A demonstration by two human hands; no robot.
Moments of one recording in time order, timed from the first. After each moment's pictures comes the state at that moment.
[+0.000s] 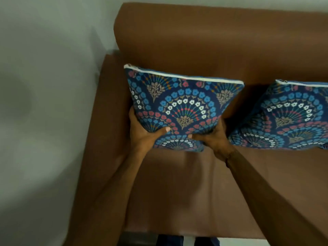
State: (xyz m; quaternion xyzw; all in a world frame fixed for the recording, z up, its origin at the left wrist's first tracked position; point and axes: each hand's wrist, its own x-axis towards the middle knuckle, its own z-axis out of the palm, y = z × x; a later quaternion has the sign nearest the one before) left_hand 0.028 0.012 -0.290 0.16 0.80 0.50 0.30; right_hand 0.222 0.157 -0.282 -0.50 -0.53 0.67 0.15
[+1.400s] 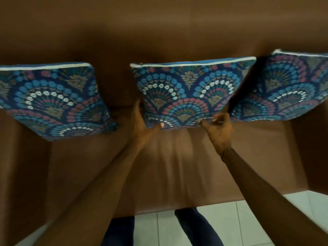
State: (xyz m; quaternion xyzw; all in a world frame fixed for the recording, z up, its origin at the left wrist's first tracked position) left_hand 0.323 0.201 -0.285 0.28 0.80 0.40 0.35; right_hand 0.562 0.319 -0.269 -0.65 -0.57 0.44 0.23
